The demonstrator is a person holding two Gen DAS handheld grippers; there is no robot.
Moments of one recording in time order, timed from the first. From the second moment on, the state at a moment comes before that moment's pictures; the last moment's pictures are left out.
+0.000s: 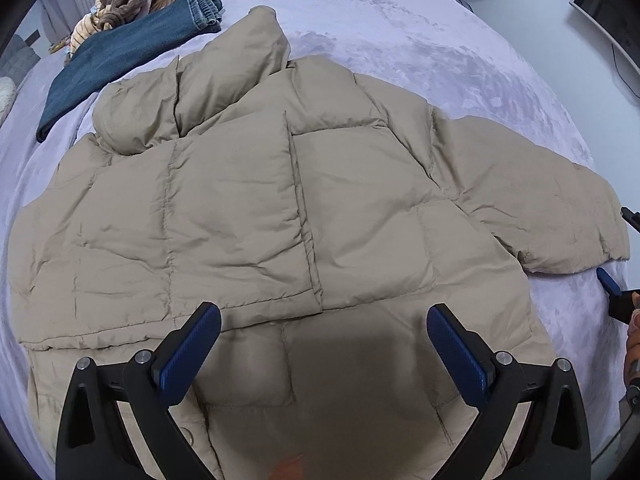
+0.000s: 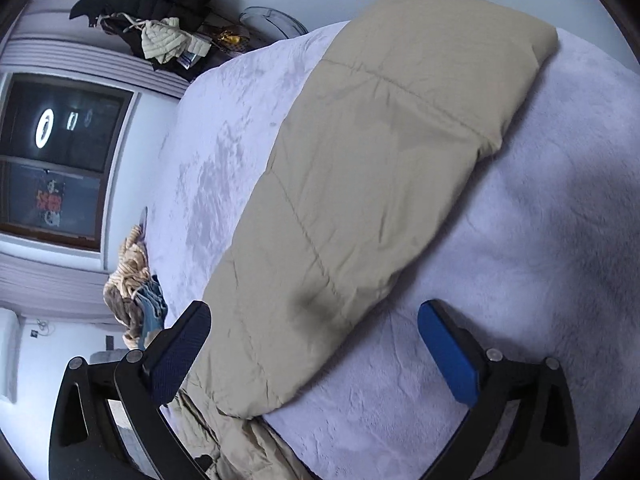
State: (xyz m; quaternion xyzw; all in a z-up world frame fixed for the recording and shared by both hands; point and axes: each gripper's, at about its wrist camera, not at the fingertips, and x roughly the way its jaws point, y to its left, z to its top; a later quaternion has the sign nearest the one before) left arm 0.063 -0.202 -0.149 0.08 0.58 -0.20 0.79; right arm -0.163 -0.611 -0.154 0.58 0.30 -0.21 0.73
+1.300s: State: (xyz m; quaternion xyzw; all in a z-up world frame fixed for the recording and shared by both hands) left arm 0.128 0.024 -0.133 0.00 0.52 -0.08 0.85; right arm 0.099 -0.297 -0.042 0.25 0.39 0.07 0.88
